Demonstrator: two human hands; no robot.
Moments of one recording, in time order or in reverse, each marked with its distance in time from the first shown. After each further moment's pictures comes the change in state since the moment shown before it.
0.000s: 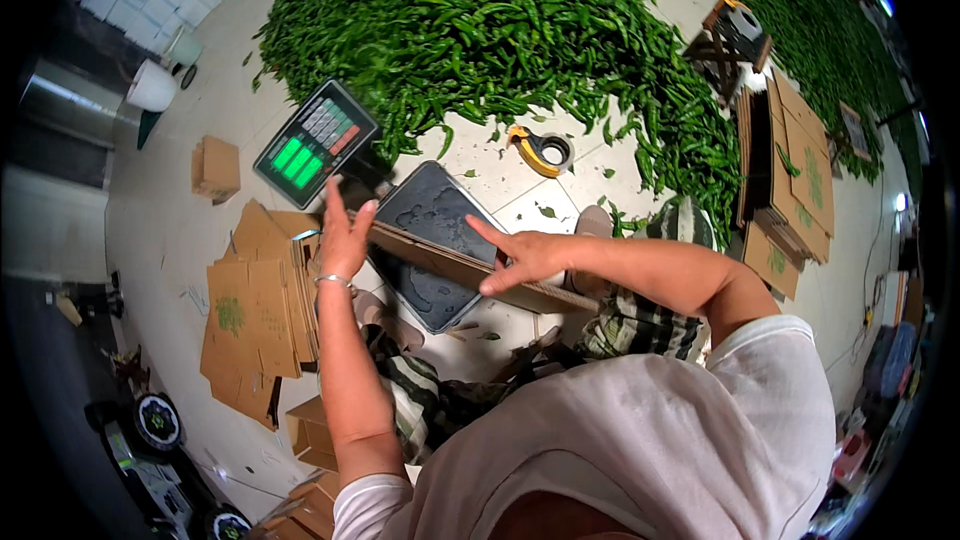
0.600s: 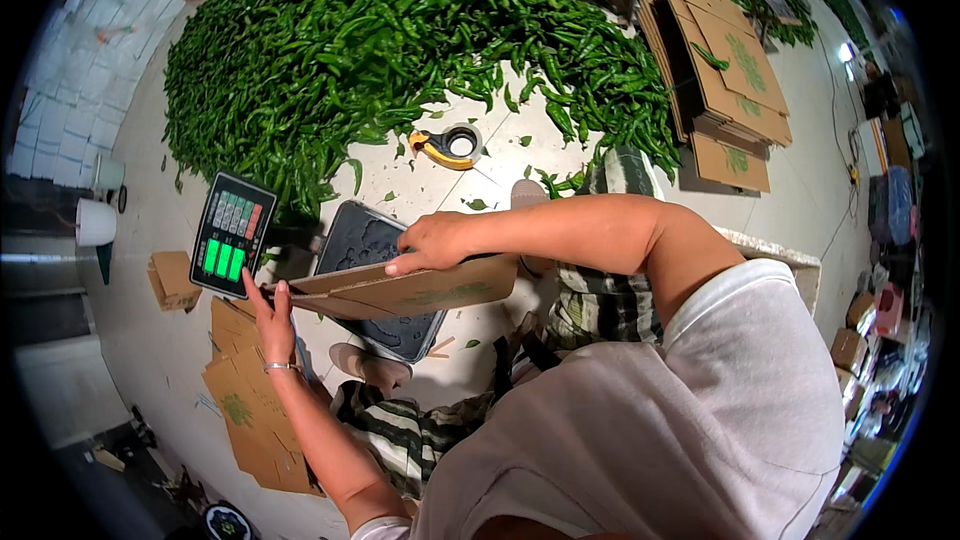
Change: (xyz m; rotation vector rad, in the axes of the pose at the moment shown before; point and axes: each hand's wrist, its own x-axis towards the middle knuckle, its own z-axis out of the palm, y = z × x) left_hand 0.004 -0.003 0.005 -0.141 -0.030 0.012; right_hand 0.011 0.030 -0.024 -0.145 0.300 0.071
